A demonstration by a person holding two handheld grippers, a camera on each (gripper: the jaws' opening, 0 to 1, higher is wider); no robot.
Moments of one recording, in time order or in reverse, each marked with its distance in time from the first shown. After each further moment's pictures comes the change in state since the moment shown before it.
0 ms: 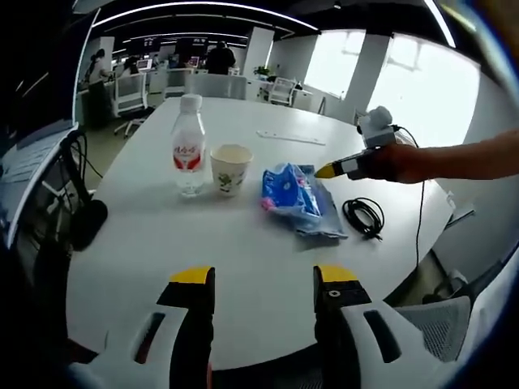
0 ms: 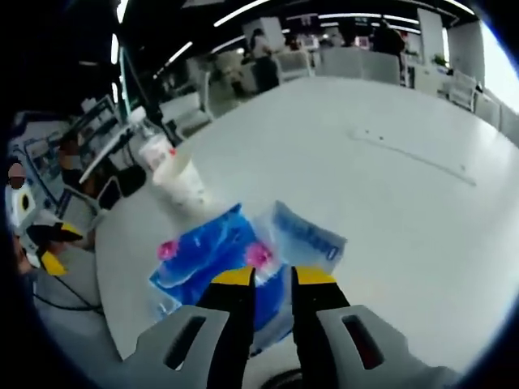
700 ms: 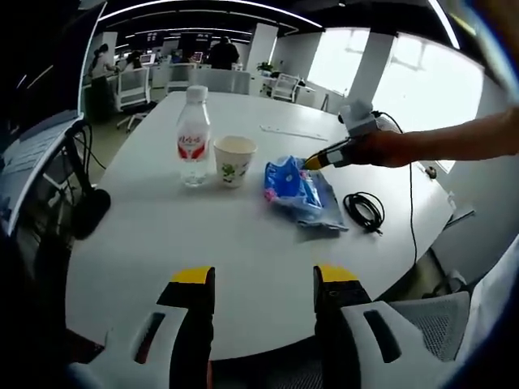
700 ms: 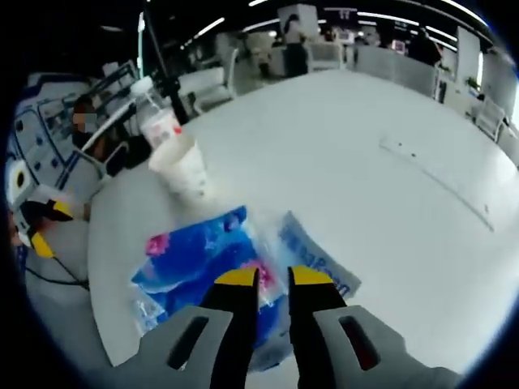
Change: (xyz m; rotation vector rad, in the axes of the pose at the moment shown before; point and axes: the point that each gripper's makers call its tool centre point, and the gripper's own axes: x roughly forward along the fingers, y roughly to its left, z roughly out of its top) left arm -0.006 0.002 -0.011 -0.017 0.022 0.010; right arm 0.030 0.004 0.010 -0.158 0.085 0.055
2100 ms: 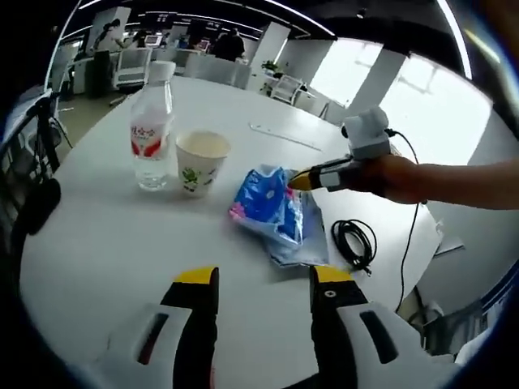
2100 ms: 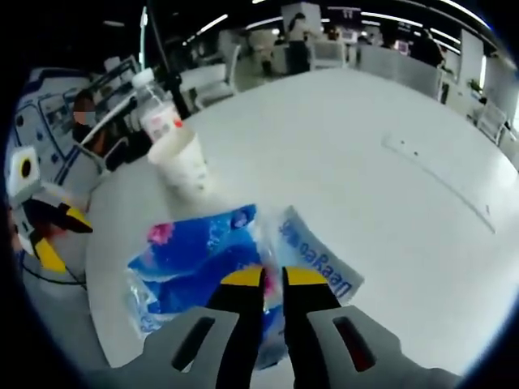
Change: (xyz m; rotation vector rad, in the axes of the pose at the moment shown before) left arm 0.085 -0.042 0.031 -0.156 0.006 -0.099; right arm -0.002 -0.003 -0.008 -0.014 0.010 -0.006
